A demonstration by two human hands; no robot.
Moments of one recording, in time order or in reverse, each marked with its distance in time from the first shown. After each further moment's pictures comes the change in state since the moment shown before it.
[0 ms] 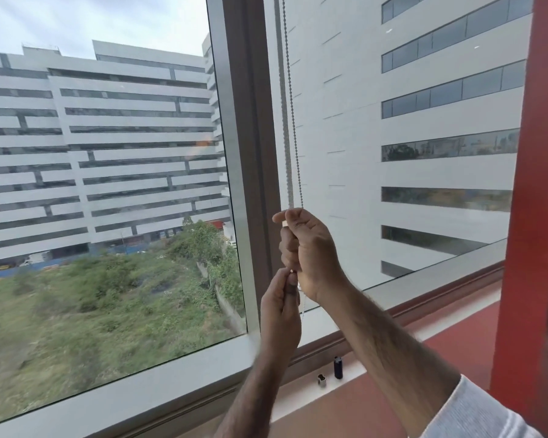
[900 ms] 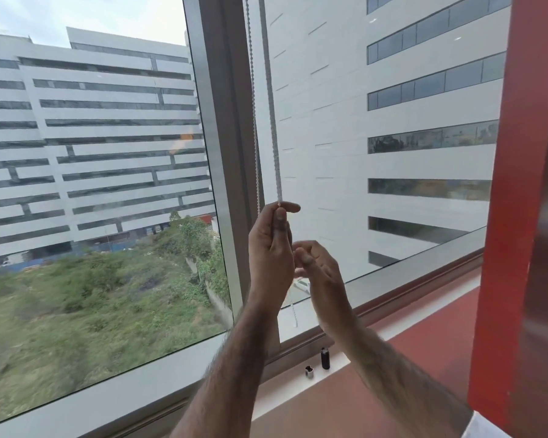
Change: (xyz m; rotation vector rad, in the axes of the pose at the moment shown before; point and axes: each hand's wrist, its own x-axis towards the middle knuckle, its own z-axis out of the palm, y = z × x) left_hand 0.060 0.062 0.028 -0.170 0.027 0.158; right_hand -0.039 0.041 -0.060 -0.453 0.150 -0.141
